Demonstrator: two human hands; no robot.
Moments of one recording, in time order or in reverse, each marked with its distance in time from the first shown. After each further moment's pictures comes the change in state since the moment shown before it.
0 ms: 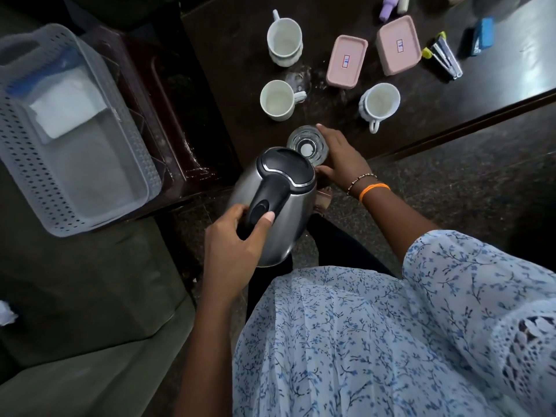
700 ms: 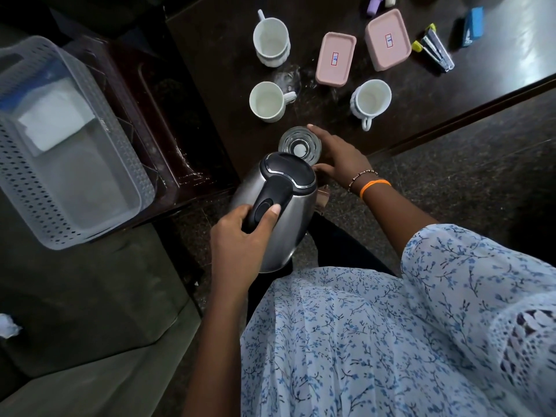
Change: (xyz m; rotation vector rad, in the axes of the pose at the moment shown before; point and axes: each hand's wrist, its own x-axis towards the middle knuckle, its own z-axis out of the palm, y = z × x) left_hand 0.010 0.015 0.018 -0.009 0.023 -0.103; right_hand -0.001 0.010 -0.008 -0.012 -0.065 0.114
